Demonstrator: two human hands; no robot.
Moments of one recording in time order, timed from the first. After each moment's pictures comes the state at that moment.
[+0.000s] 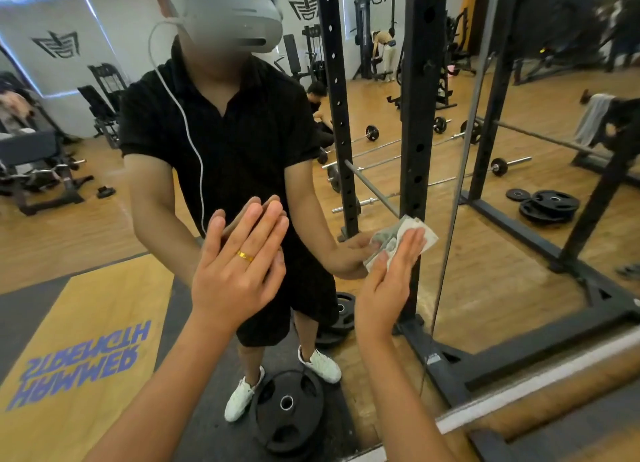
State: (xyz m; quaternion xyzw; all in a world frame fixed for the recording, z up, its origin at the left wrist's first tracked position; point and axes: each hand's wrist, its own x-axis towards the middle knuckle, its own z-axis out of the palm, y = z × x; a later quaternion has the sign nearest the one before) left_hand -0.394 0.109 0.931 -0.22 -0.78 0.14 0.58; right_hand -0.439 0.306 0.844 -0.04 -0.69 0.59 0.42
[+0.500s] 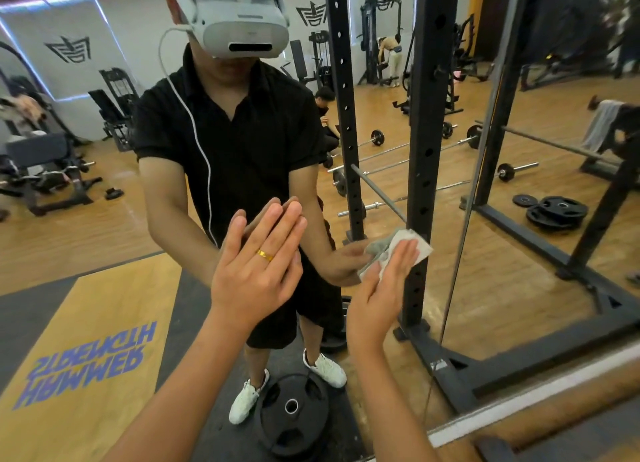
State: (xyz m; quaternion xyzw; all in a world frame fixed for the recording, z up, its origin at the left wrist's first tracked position) left_hand -0.393 0.110 0.933 -0.22 -0.79 0.13 0.56; right_hand -0.422 0.274 0.842 -0.04 -0.68 0.60 0.41
